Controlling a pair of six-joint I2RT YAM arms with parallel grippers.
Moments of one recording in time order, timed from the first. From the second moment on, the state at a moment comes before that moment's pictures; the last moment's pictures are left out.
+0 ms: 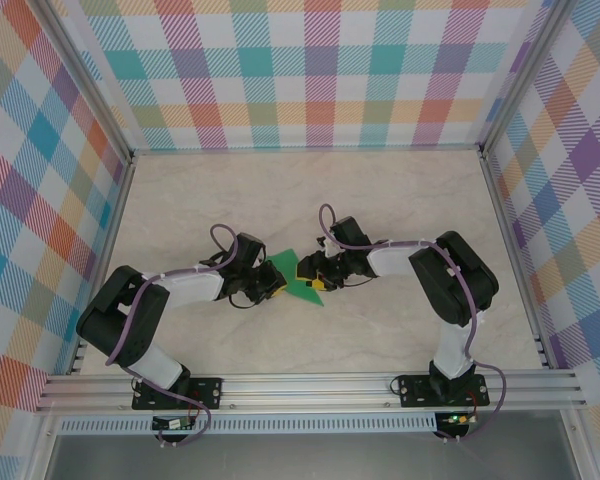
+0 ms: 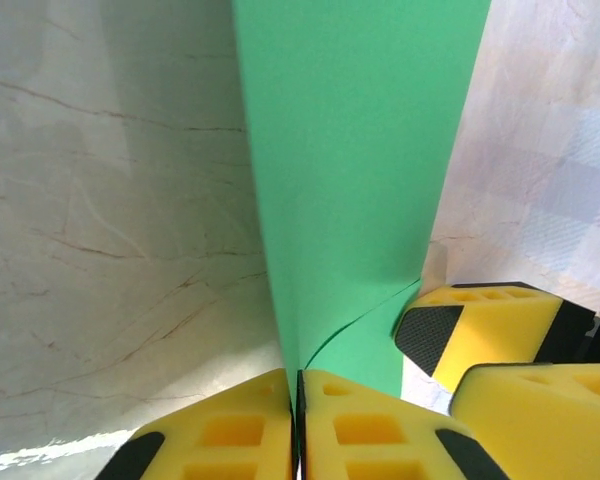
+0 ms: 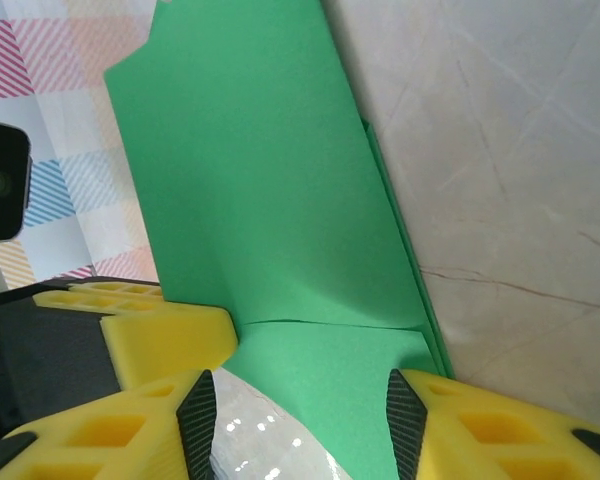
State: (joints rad) left arm -0.55 1.56 0.68 -0.07 0.37 -1.15; right arm 0.60 1.87 0.92 -0.01 -0.70 0.86
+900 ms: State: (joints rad) left arm -0.56 1.56 0.86 -0.28 0.38 -1.24; right arm 0.85 1.53 0.60 0.19 -0.02 -0.01
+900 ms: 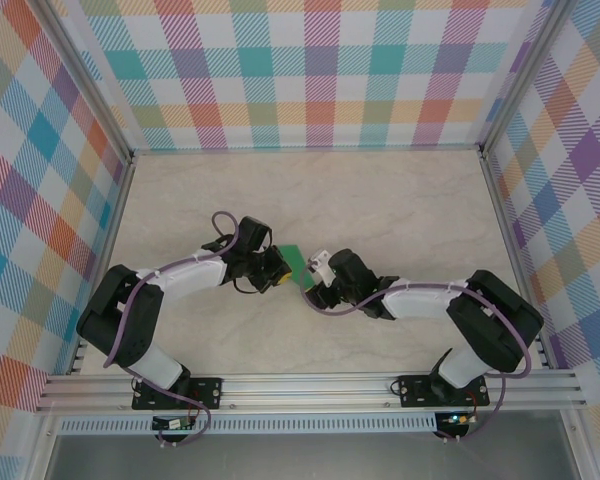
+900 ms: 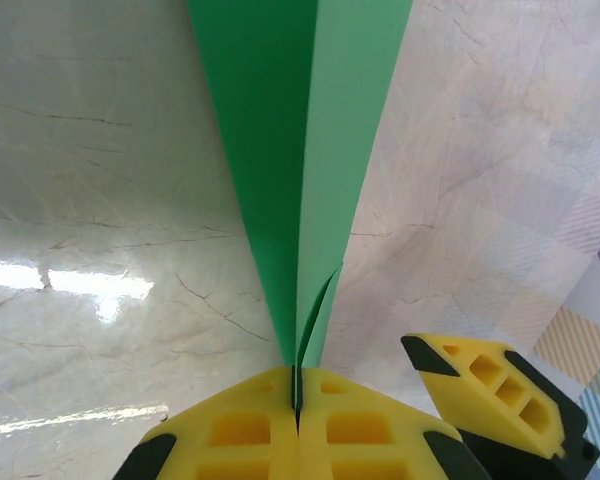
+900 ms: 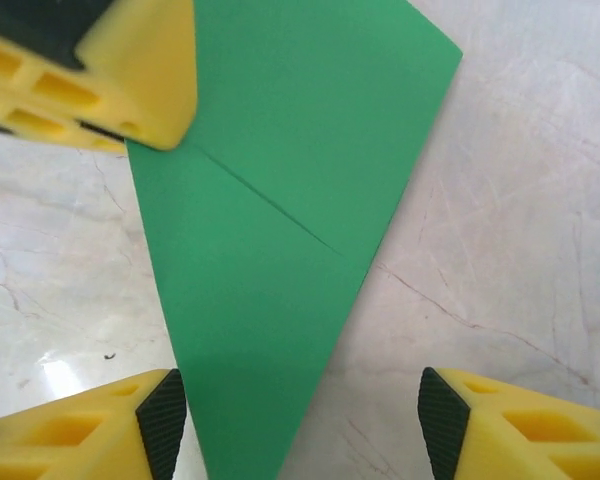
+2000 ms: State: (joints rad) left arm -0.56 1.58 0.89 -0.32 0.38 -1.24; right arm 0.96 1.76 0.60 0.62 0.13 -0.37
